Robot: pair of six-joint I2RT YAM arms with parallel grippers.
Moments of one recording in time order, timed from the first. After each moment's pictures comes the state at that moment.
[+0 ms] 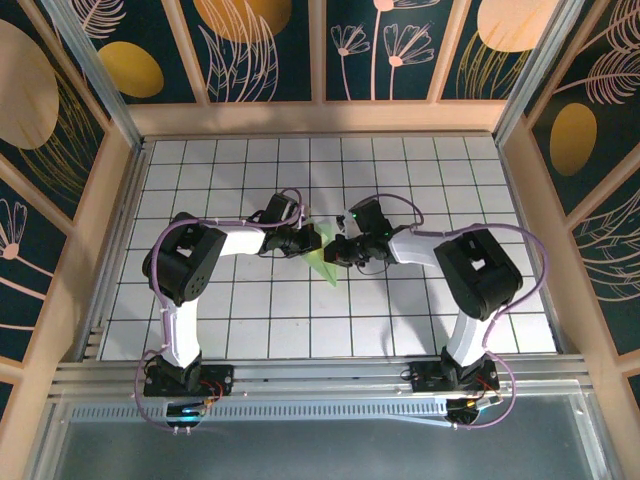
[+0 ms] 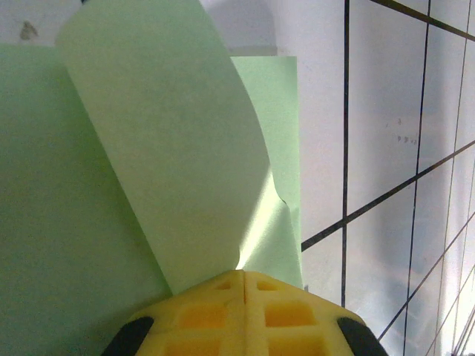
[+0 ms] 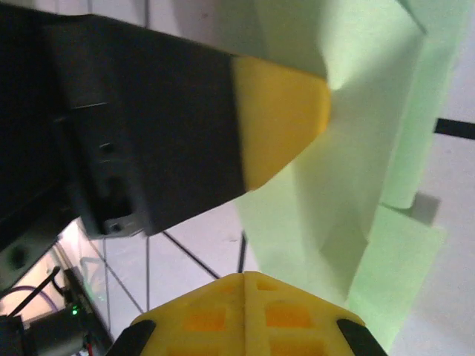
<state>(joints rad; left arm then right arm) -0.54 2.00 1.05 0.04 0.50 -0.74 0.59 1.79 0.90 -0.02 -0.60 0.67</state>
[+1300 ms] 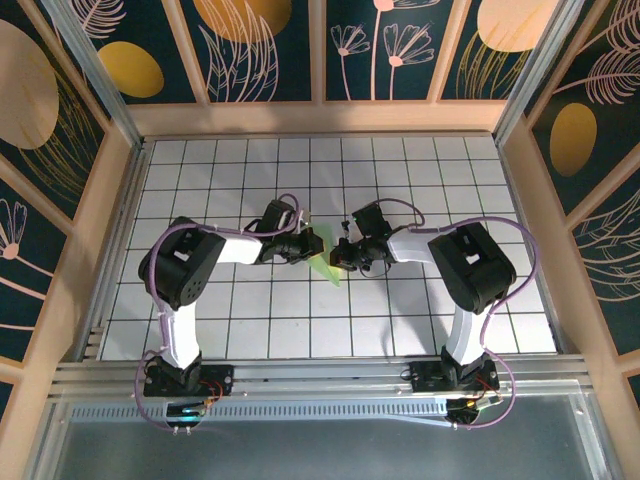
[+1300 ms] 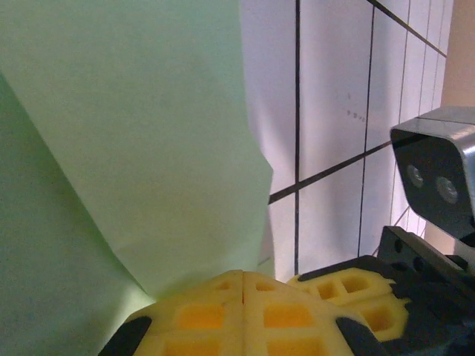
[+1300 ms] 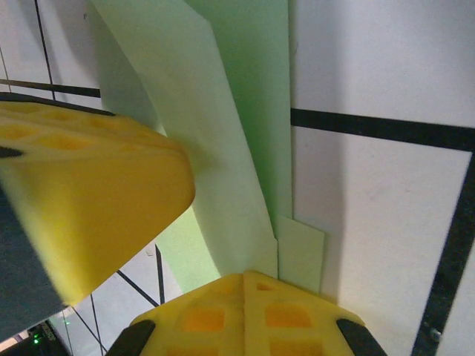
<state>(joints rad) -0.55 1.96 0.94 0.23 0.58 -0.87 0.57 1.84 0.90 -0.08 -0.53 0.67</state>
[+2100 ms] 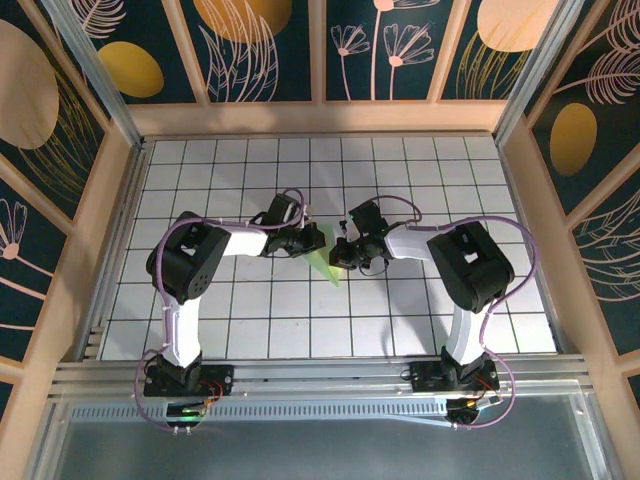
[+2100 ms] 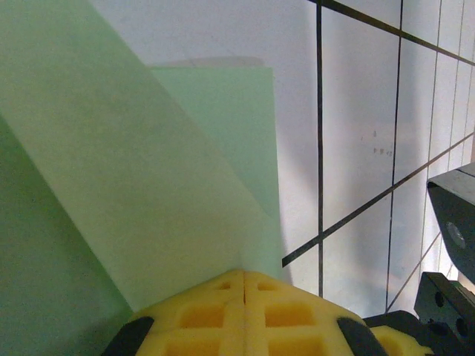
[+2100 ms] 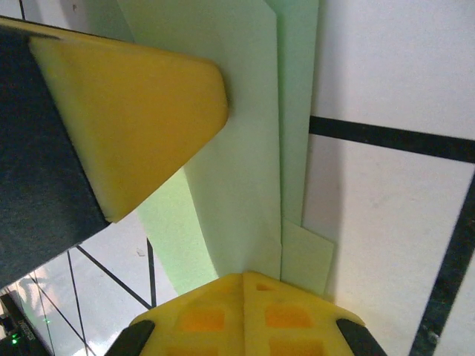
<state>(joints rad) -0.54 2.02 1.05 0.13 0.52 -0.79 0.58 1.85 0.94 -0.16 -0.50 0.62</state>
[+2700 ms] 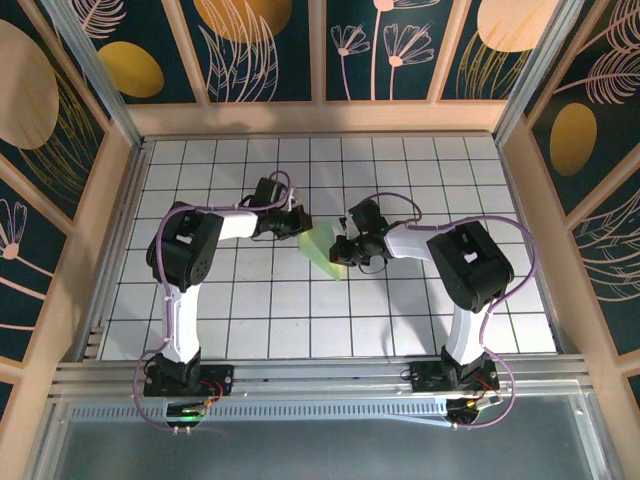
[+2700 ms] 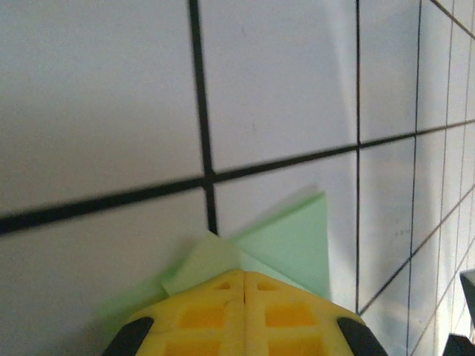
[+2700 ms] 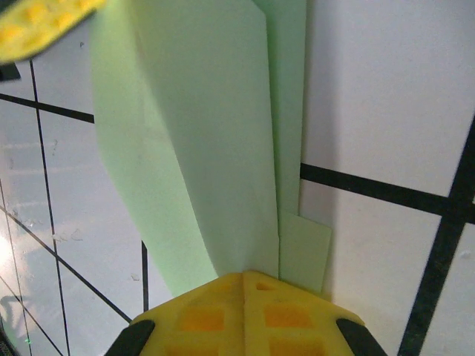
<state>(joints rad) -0.39 2.11 1.22 0.01 0.55 -0.67 0.58 1.86 0.95 -0.14 -0.45 0.60</state>
